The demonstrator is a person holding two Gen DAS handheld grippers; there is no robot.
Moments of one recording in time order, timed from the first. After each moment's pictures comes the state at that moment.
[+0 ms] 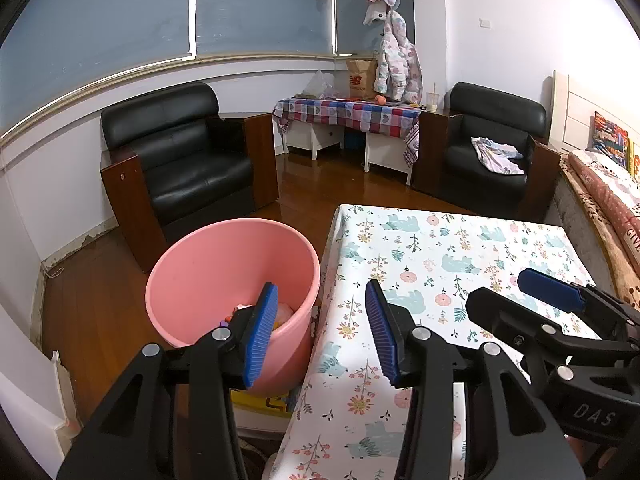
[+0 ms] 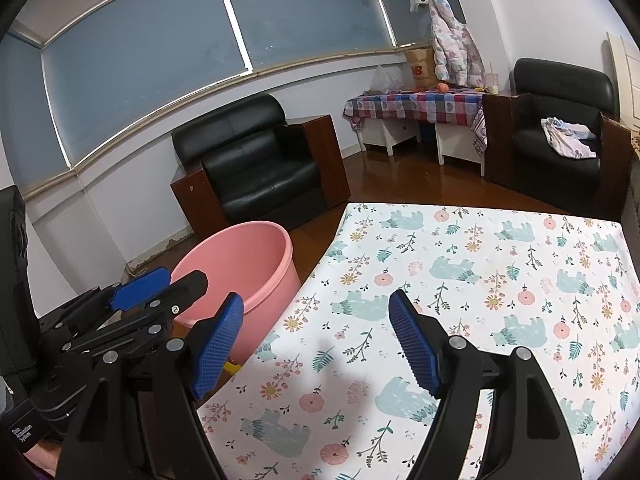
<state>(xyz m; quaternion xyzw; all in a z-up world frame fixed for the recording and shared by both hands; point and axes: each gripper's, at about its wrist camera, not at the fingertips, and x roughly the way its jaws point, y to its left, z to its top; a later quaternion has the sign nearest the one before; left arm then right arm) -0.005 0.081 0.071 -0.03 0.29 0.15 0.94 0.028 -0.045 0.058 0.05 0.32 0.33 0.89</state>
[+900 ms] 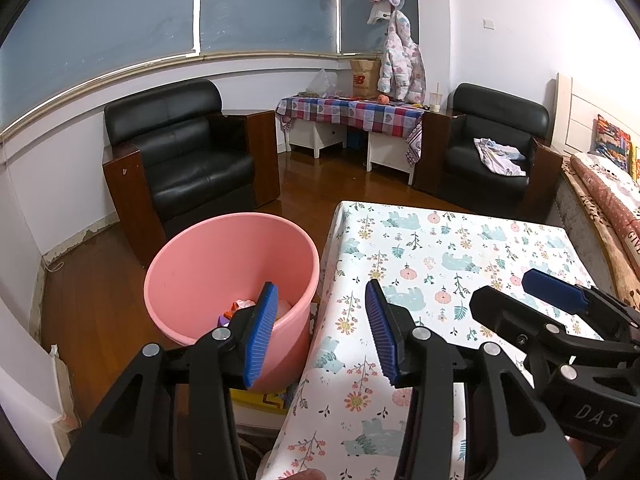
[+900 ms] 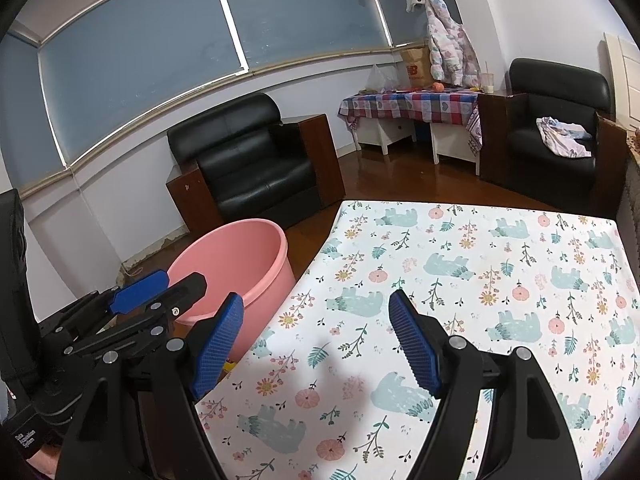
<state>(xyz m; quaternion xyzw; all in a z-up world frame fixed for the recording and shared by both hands) -0.006 0.081 0.065 -0.03 0.29 0.15 0.94 0.029 -0.052 0.052 0.05 0.32 0.33 0.89</state>
